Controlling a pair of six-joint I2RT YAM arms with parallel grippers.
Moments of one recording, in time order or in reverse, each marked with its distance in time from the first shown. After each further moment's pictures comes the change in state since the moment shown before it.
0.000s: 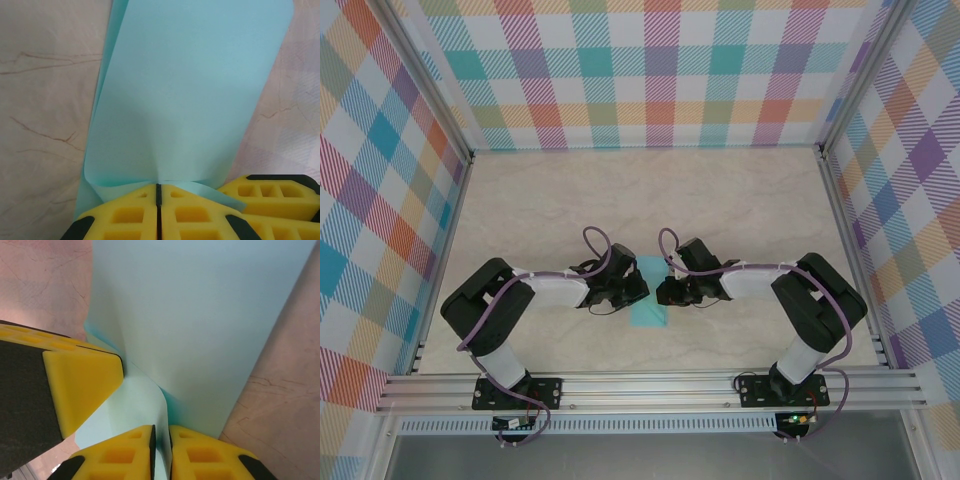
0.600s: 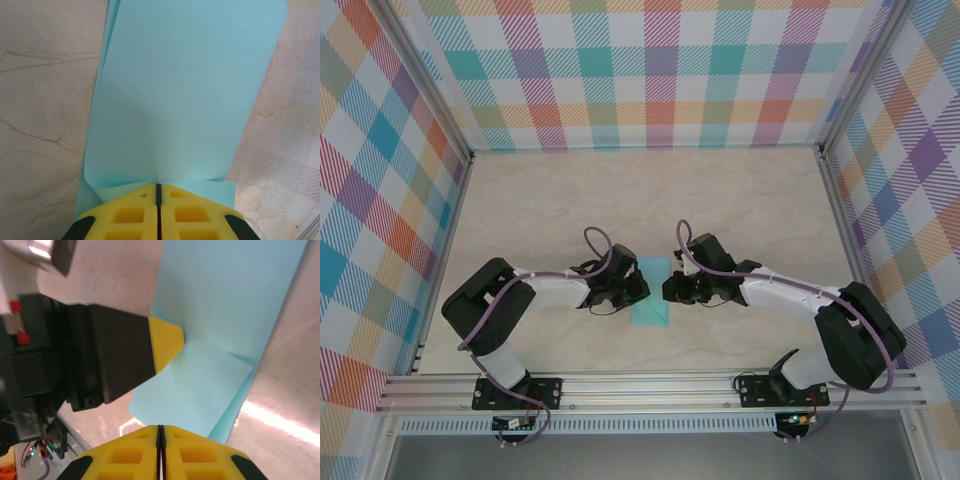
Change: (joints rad) left arm -0.006 0.005 0.000 0.010 -0.002 0.000; right arm 0.018 -0.232 -0.019 -0.141 -0.026 0.114
